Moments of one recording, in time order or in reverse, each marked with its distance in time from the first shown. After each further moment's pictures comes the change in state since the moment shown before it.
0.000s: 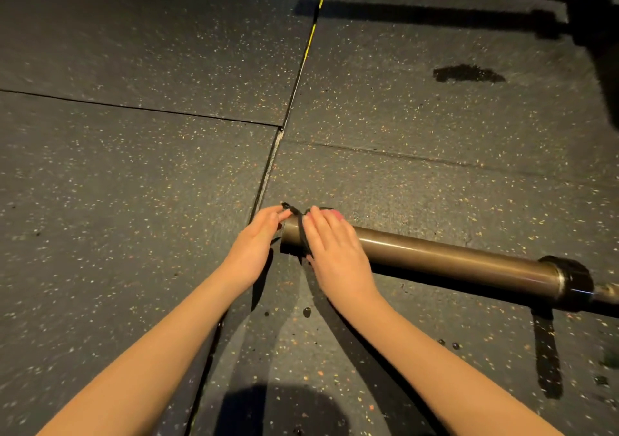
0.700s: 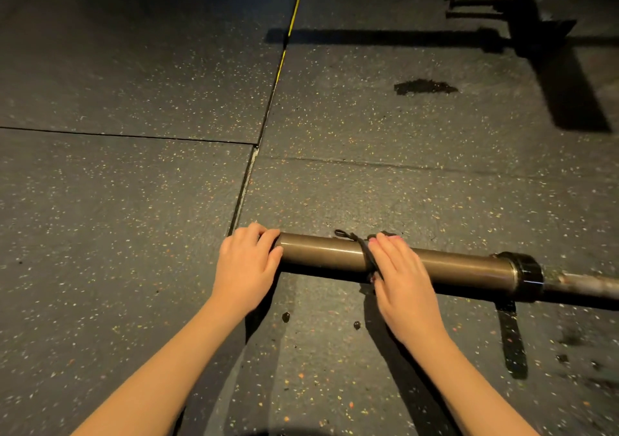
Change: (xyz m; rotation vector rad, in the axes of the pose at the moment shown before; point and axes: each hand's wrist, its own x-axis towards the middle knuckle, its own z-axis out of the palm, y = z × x) left_hand -0.019 0.008 0.024 0.981 0.175 0.340; right_hand -0.089 0.082 -0.035 0.227 0.106 0.256
